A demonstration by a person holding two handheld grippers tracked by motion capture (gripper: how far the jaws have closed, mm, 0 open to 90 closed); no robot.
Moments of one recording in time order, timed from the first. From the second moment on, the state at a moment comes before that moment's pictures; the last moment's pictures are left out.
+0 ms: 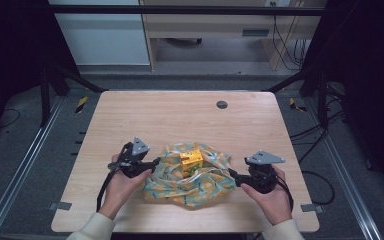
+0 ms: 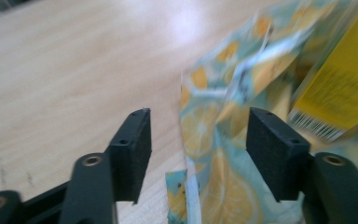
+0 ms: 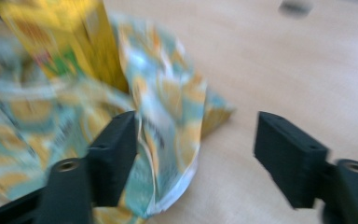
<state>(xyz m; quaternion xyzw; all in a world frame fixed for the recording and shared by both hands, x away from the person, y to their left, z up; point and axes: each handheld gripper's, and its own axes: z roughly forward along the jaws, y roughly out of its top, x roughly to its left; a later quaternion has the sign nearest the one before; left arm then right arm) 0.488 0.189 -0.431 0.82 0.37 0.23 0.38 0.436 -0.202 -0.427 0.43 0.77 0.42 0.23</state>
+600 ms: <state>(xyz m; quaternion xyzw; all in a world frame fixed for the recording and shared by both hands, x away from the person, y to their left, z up) 0.439 0.270 -0.465 0.80 0.41 0.25 0.34 0.458 -0.233 -0.459 0.56 0.70 0.36 0.25</state>
